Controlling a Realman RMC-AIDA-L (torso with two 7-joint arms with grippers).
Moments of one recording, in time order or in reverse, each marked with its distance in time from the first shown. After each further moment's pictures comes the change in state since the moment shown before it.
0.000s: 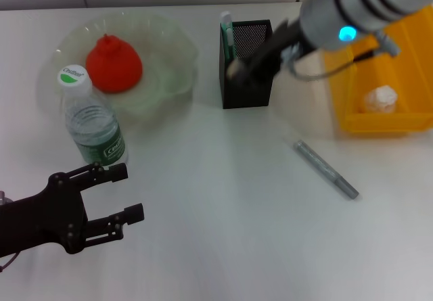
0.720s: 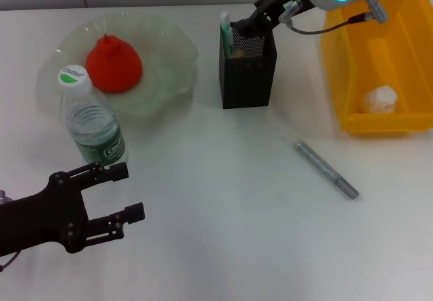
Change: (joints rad) left arm -0.002 0.000 0.000 0.000 -0.001 0.004 -0.007; right arm 0.046 0.003 0.051 0.155 -0.089 0.255 -0.003
